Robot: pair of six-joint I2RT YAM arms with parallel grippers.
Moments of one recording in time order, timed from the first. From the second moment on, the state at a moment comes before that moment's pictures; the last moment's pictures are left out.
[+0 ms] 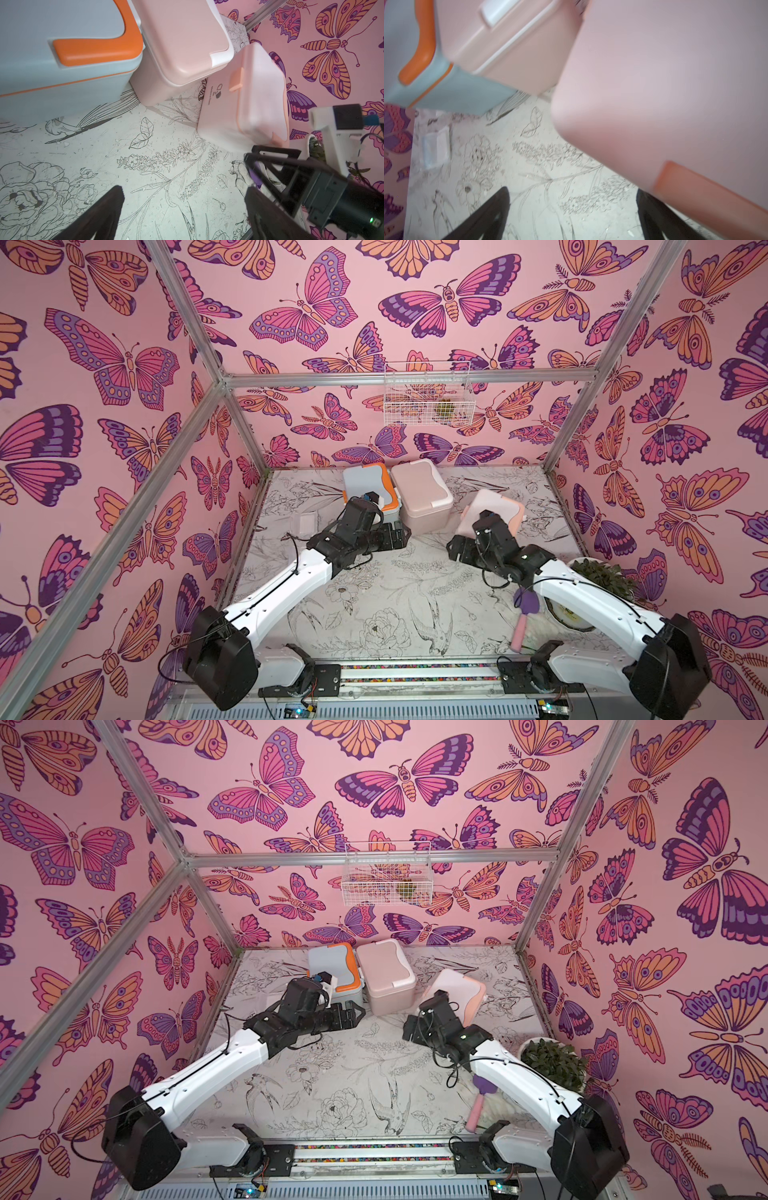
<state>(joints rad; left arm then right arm) -0.59 1.32 1.04 -0.39 0.19 -0.64 0.51 1.21 0.86 -0.49 0.09 0.77</state>
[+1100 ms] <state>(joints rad) -0.48 1.82 1.26 -0.03 0.31 -0.83 0.33 1.82 1.60 -0.51 -0.27 0.50</state>
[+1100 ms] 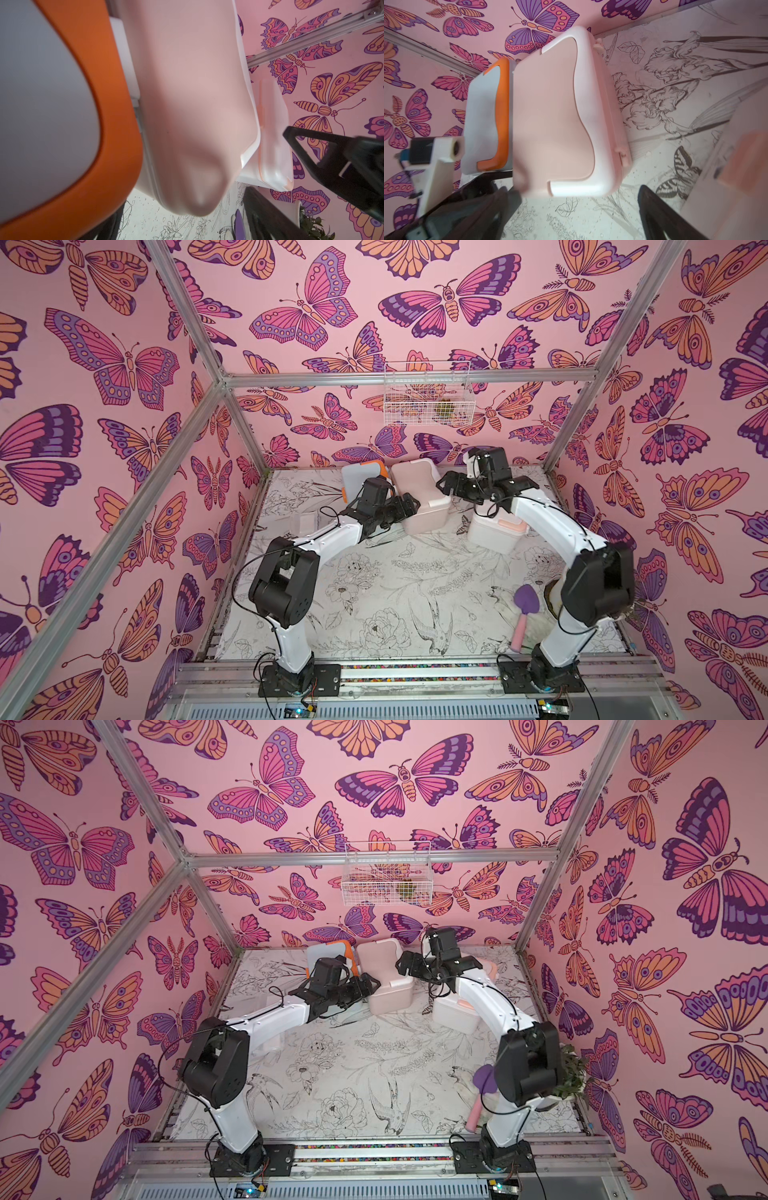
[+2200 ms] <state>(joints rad) -0.52 1.89 1.36 -0.06 0.30 -0.81 0.29 2.07 1.77 -0.57 -0.43 0.41</state>
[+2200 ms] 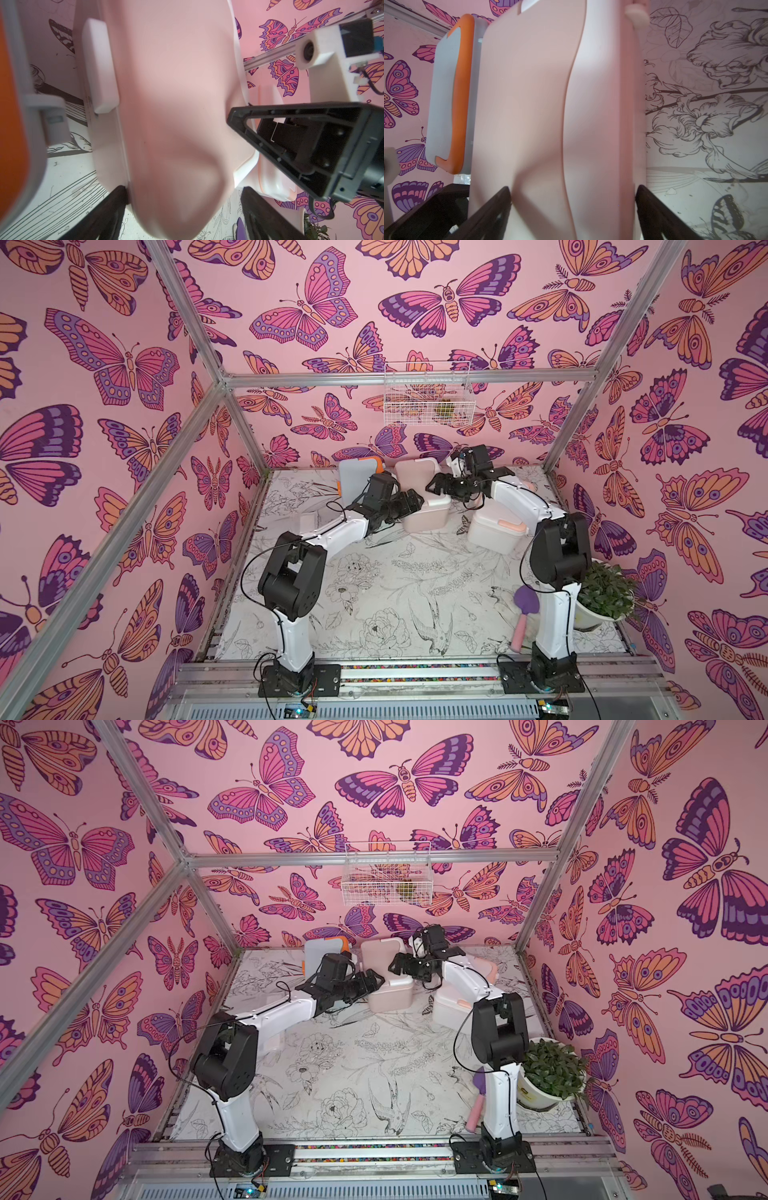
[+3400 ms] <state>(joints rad) -0.54 1.83 1.36 -0.23 0.35 -0.72 0.35 1.90 1.59 -0.67 -0.36 0.39</state>
